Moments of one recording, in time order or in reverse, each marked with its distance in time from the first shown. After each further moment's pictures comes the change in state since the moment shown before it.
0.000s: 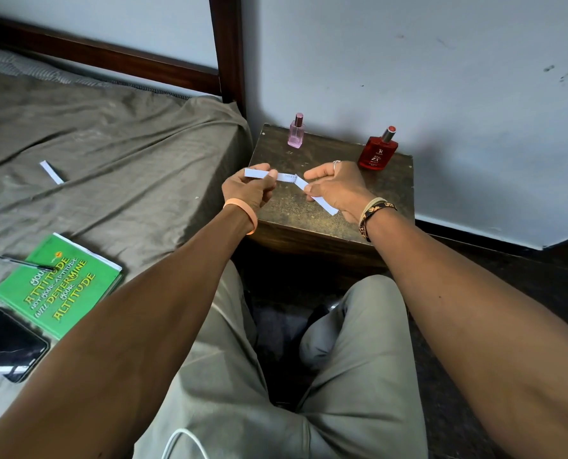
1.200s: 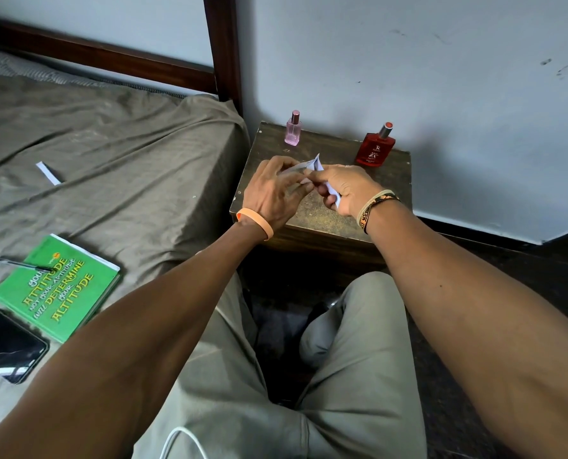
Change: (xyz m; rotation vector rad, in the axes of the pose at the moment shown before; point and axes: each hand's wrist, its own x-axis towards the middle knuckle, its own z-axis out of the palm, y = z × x) left_hand -0.018 -0.017 0.015 1.096 -0.151 1.111; right_hand 0.007 -0.001 -0.006 0.393 -0.035 0.336
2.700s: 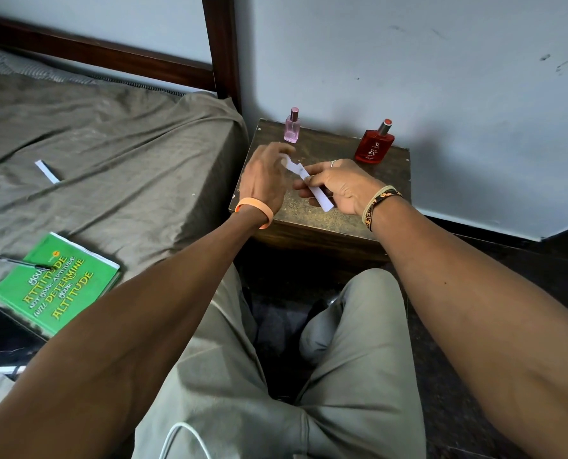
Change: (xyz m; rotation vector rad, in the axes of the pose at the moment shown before) left_hand 0.017 0.005 -0.007 -0.183 0.058 -0.329; right_hand -0.002 -0.001 -0.003 -0.148 -0.151 -0.066
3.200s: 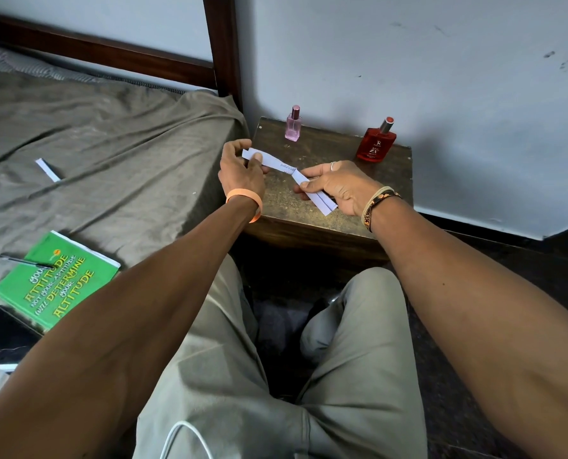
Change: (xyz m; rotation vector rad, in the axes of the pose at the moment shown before) left_hand 0.013 -0.025 -0.004 -0.429 0.254 -0.493; right_hand -0.002 0.002 0.001 0.001 -0.027 -0.014
